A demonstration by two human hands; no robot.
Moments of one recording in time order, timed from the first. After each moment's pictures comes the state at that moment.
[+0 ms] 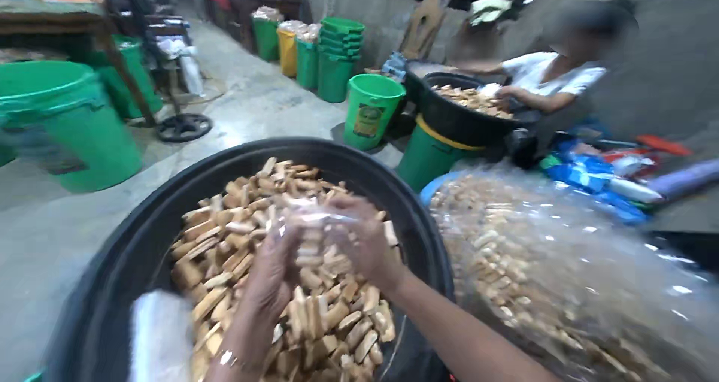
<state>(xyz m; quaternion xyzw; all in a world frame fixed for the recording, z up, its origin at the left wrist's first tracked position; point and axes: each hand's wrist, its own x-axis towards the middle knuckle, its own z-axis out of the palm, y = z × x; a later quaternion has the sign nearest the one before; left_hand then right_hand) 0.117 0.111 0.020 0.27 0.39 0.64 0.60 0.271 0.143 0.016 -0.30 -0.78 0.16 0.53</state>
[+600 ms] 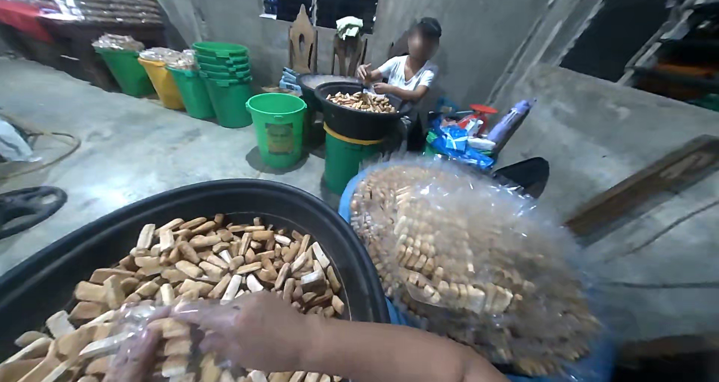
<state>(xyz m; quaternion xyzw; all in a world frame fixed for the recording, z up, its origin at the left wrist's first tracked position) 0.102 0.122 0.013 0.30 0.43 0.62 0.58 0.256 0.136 0.012 -0.31 -0.84 0.17 0.40</state>
